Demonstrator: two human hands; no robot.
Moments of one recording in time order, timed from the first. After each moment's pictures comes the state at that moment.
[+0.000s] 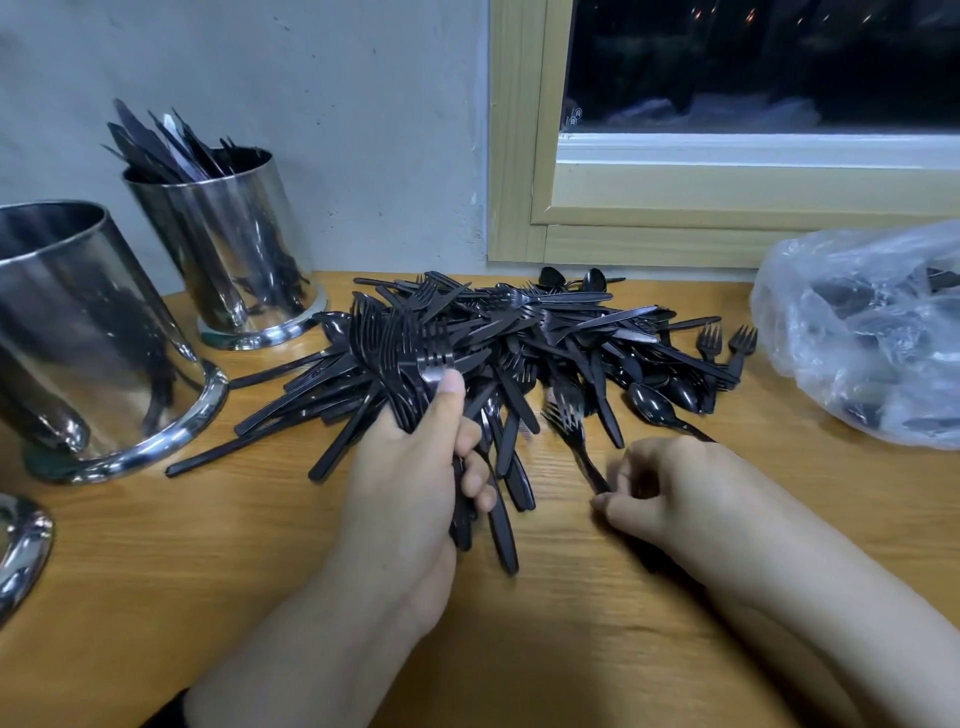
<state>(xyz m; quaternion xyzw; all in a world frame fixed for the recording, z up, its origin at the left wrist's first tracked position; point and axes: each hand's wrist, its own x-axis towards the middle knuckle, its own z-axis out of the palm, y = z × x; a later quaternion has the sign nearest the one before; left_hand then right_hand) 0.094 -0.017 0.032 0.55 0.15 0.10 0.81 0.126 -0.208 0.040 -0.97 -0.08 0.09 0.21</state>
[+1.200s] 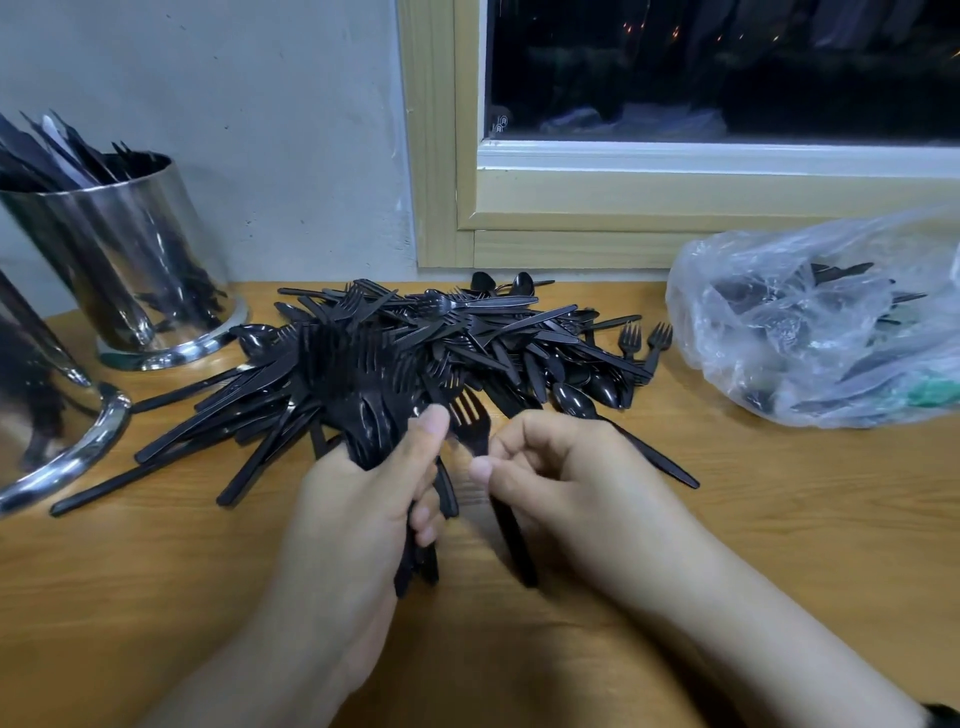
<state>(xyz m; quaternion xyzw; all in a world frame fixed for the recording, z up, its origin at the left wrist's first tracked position) 0.085 -0.033 0.025 0.61 0.07 0.05 0.79 0.113 -0.200 0.044 -0.84 -0.19 0.06 0.51</state>
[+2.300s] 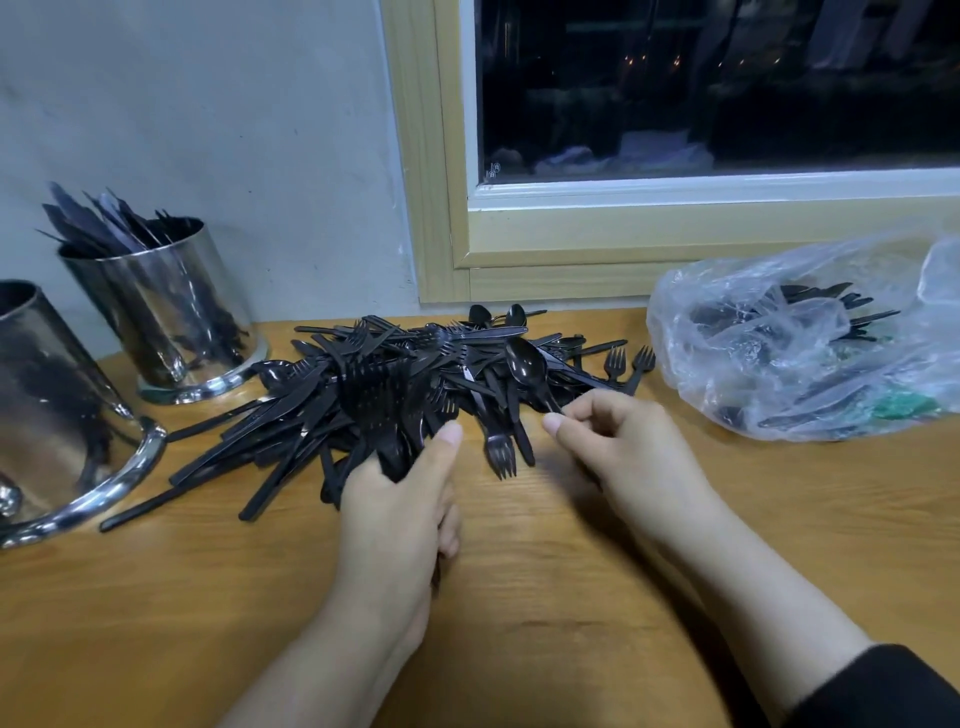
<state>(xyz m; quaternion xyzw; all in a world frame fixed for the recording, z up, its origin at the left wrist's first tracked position) 0.087 -0.066 0.033 0.65 0.12 0.11 0.74 0.144 -0.245 0.036 -0.83 -0.08 -0.06 0.55</state>
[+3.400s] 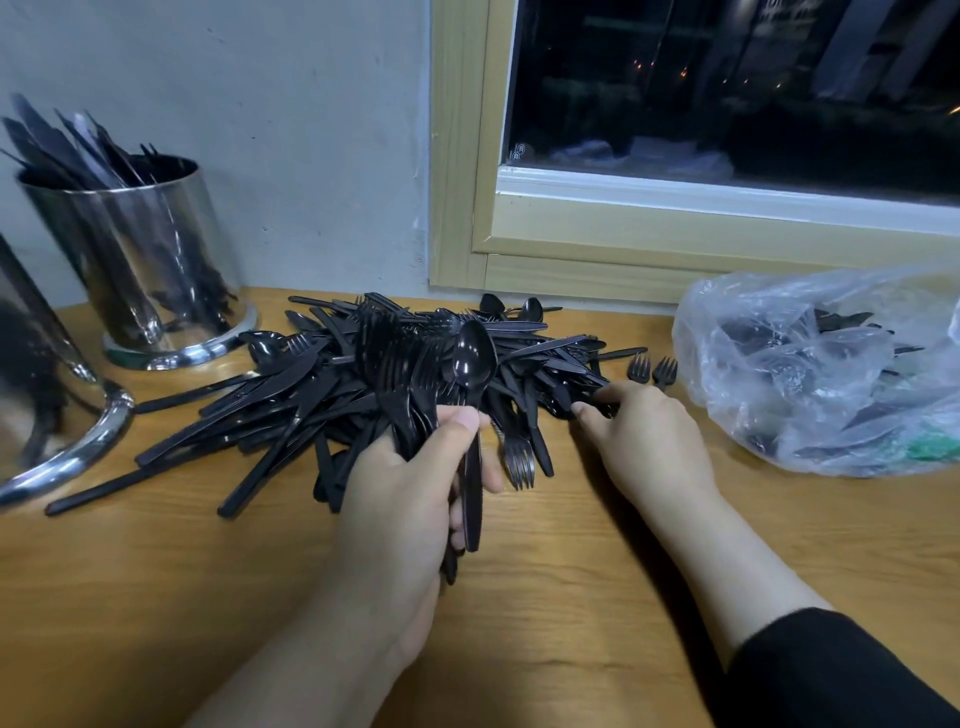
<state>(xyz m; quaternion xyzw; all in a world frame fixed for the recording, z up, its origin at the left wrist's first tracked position) 0.106 -0.053 0.030 0.61 0.07 0.09 0.79 0.210 -0.237 0.010 -0.96 0.04 -0.14 0.22</state>
